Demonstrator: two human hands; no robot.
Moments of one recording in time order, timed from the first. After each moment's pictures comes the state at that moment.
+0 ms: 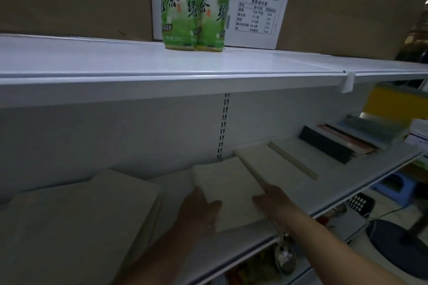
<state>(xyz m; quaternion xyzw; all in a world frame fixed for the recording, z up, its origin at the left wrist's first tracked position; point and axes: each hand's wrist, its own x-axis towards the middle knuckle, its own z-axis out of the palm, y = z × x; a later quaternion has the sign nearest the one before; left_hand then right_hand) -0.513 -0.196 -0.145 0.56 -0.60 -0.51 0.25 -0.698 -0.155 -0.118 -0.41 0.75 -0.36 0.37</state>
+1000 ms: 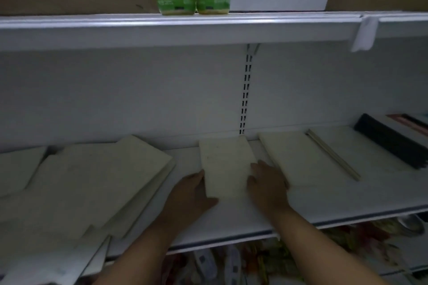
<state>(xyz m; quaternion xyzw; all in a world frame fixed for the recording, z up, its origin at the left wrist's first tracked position) -0.517 -0.172 -0.171 0.58 -0.71 -0.29 0.28 -0.717 -0.201 -0.178 -0.67 0.71 -0.20 0.10</state>
